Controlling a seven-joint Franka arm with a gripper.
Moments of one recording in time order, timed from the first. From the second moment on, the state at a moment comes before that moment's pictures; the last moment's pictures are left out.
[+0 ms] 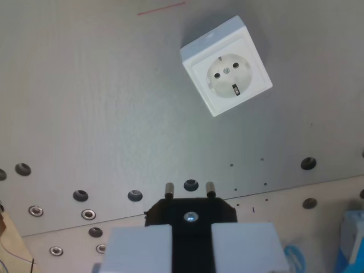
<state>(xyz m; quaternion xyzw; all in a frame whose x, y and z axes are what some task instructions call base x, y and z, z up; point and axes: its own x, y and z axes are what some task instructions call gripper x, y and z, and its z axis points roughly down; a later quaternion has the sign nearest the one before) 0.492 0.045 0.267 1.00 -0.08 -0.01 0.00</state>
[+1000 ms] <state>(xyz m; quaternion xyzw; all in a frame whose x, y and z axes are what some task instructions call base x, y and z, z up) 0.488 0.028 0.202 1.00 0.01 -0.02 0.01</state>
